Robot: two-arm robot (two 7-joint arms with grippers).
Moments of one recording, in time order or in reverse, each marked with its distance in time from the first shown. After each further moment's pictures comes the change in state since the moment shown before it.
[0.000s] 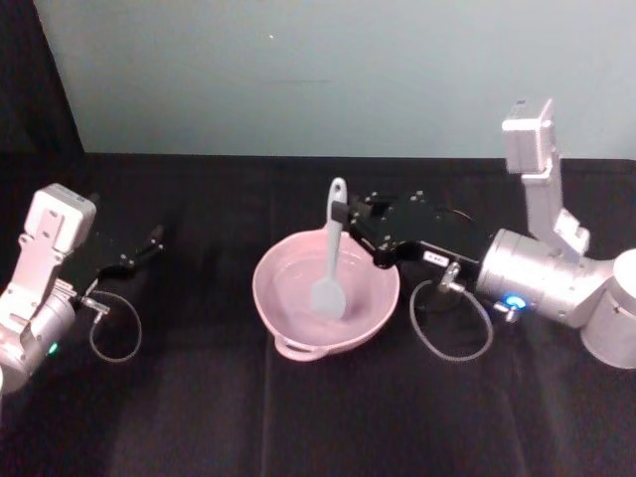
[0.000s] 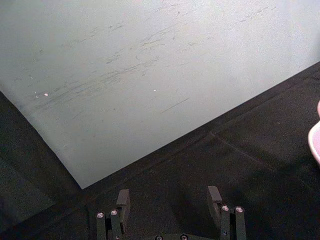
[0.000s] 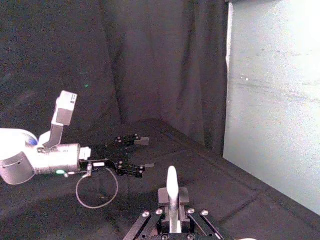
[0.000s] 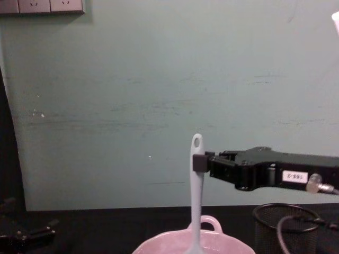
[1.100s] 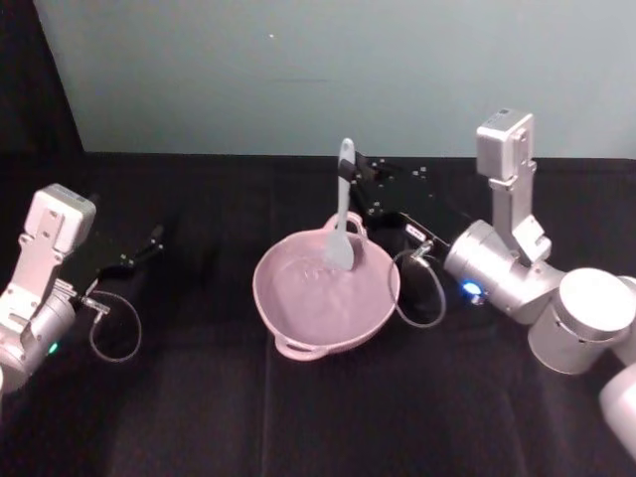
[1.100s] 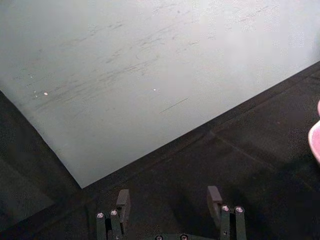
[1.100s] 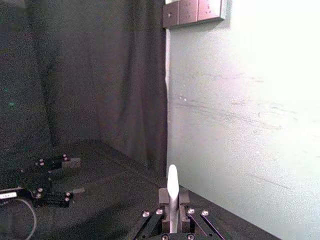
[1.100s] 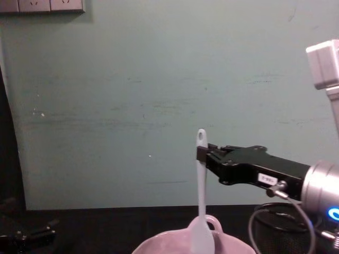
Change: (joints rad) left arm 0.000 0.000 0.000 0.000 0.000 0.000 0.000; right arm -0.004 -0.207 0.062 0.195 -0.194 -0.197 -0.194
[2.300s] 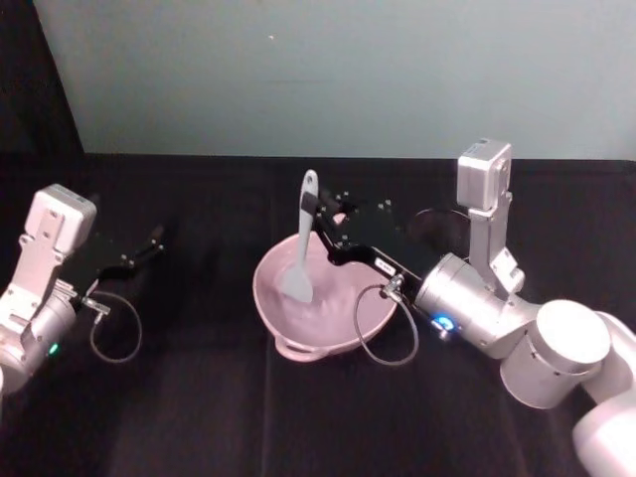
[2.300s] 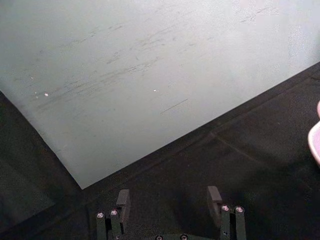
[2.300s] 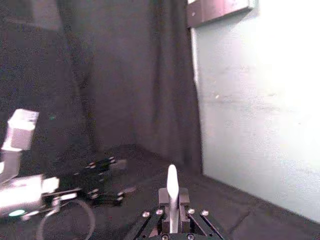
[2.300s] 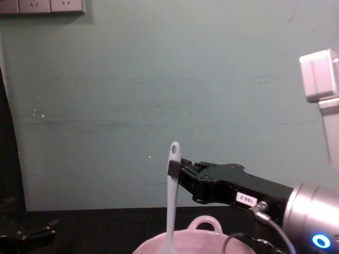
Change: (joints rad) left arm 0.000 0.000 0.000 0.000 0.000 0.000 0.000; right arm -0.087 -0.044 0.018 -0.061 0.045 0.040 0.083
